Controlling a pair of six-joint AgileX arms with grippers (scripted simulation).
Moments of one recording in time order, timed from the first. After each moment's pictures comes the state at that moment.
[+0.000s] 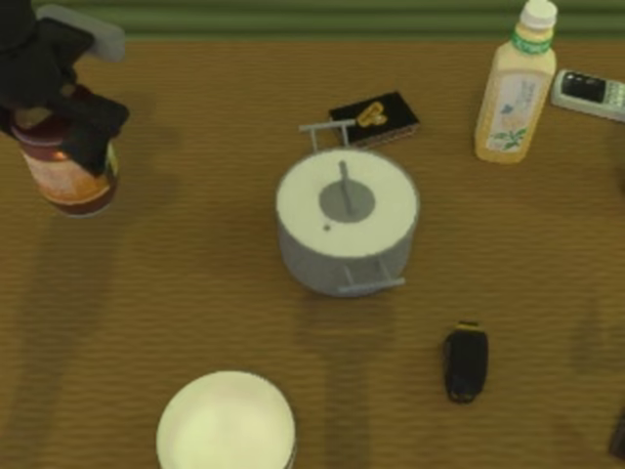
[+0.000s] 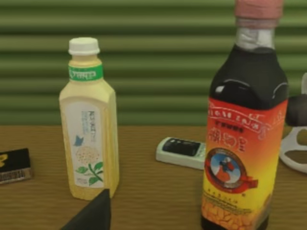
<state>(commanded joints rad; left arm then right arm) -0.11 2.06 1.83 -1.27 0.04 0.42 0.00 0.00 0.00 0.00 0.00 0.00</state>
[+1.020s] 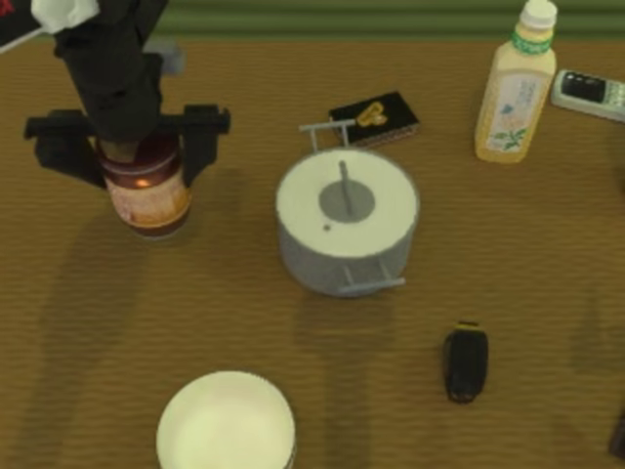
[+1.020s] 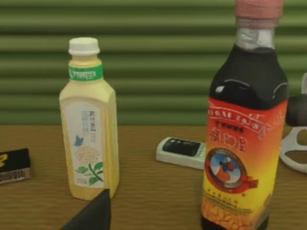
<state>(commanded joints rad) -0.30 2.06 1.73 -1.14 -0.02 -0.29 0.00 0.00 0.00 0.00 0.00 0.00</state>
